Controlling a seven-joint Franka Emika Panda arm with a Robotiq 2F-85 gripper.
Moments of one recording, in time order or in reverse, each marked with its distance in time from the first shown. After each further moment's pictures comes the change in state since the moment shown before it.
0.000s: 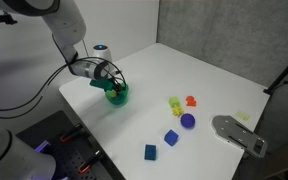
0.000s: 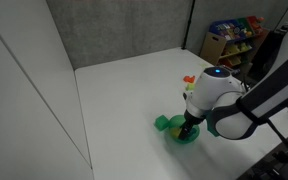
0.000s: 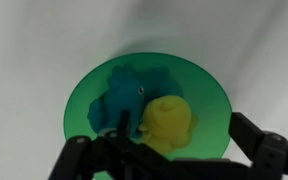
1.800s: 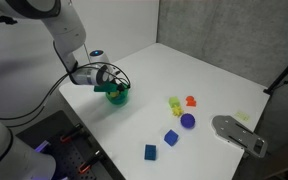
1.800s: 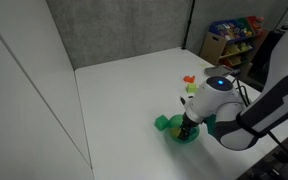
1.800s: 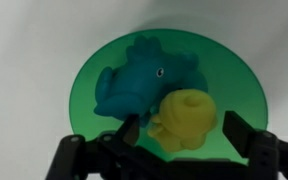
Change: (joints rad) arm 0.148 0.071 -0.157 0.003 -0.124 0.186 -0.065
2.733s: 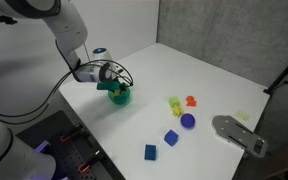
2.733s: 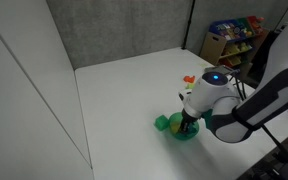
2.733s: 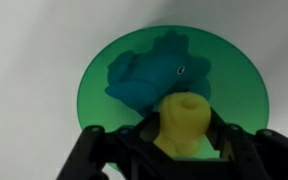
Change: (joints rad) arm 0.001 -0.002 -0.020 0.045 0.000 -0.071 -0.003
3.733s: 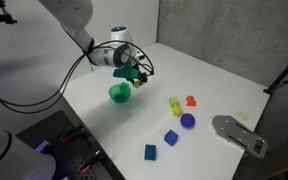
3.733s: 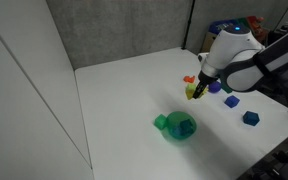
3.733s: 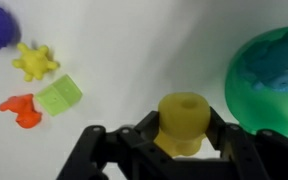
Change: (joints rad) arm -0.229 -0.242 -0.005 0.013 -0.031 -0.227 -0.021
